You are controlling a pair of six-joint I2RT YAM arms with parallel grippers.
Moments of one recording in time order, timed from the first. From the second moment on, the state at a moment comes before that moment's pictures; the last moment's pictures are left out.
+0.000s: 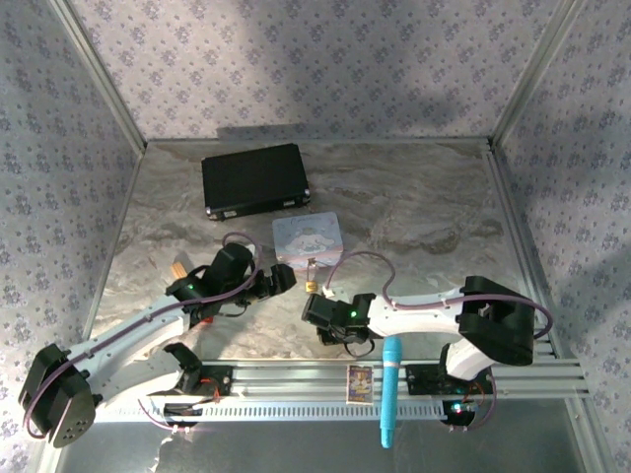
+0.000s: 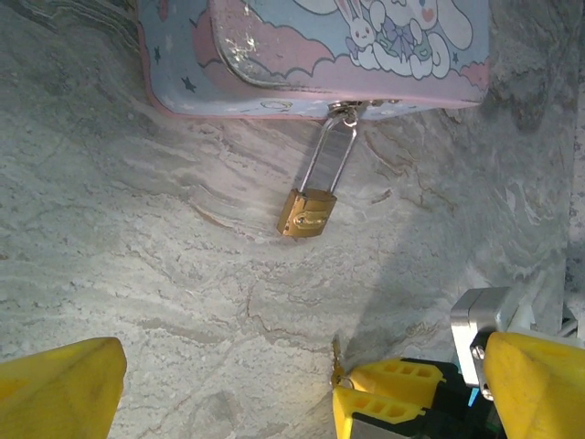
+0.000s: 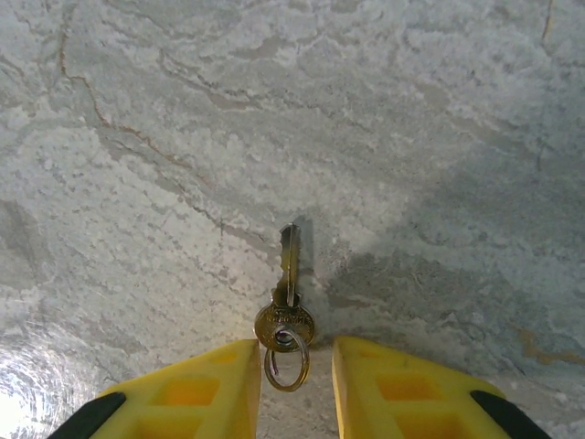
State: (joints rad) left arm -0.73 0.96 0.55 -0.38 0.17 -0.98; right arm 1.26 1.53 0.77 -0.49 0.14 1.08
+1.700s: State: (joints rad) left arm -0.92 1.26 0.46 0.27 0.24 -1.32; right arm 1.04 1.24 0.82 -0.56 -0.18 0.49
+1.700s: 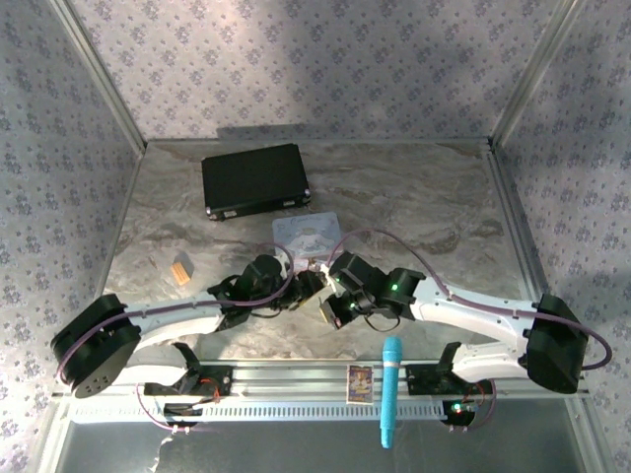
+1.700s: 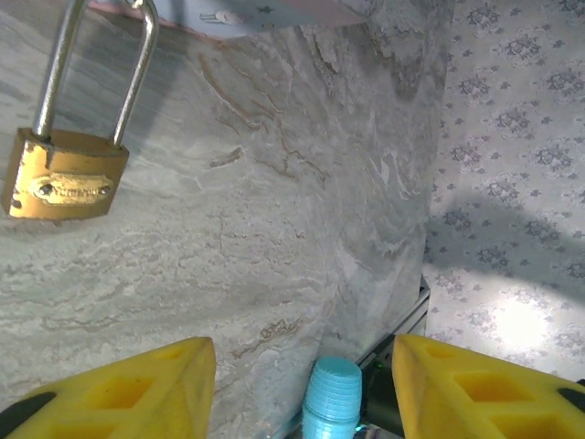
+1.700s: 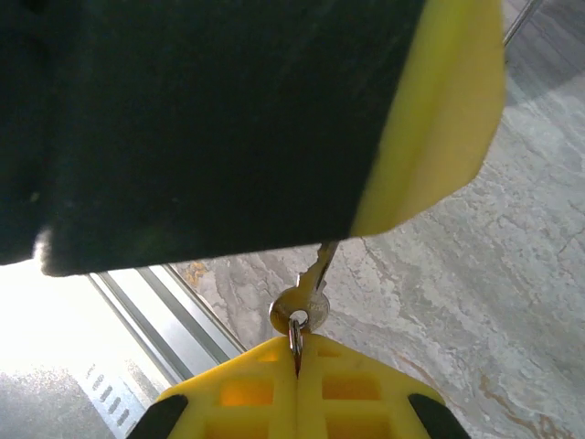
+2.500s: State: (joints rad) left arm -0.95 1.27 0.48 0.26 0.29 -1.33; right arm 1.01 1.24 0.83 -0.56 -0.16 0.46
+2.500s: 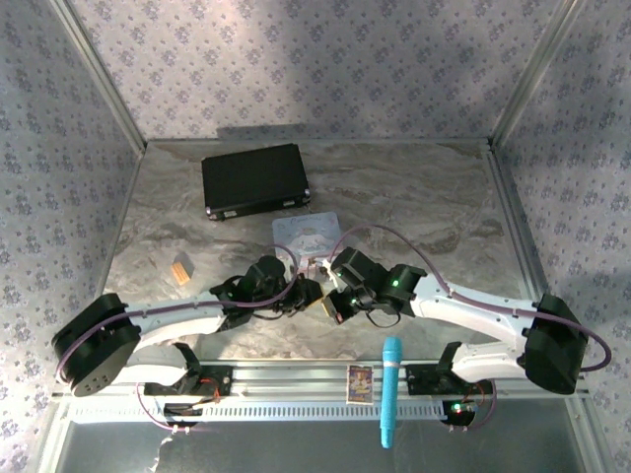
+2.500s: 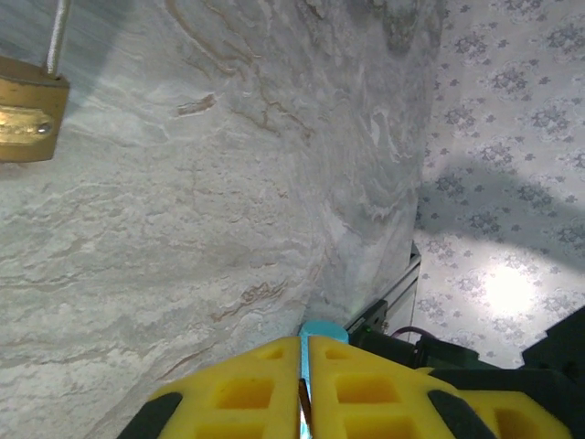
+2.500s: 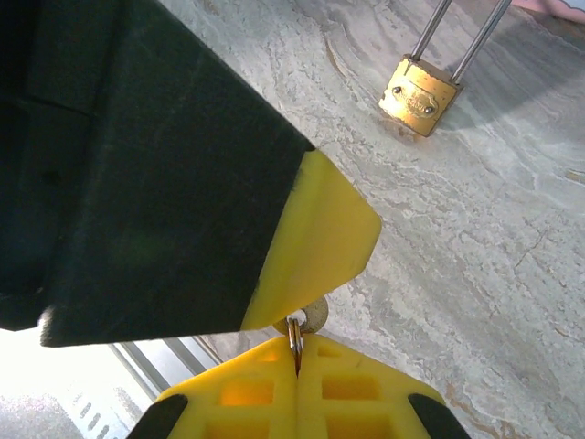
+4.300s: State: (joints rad) left arm -0.84 0.87 0.27 0.68 0.06 -1.27; right arm 0.80 1.28 0.55 0.69 -0.56 1.03
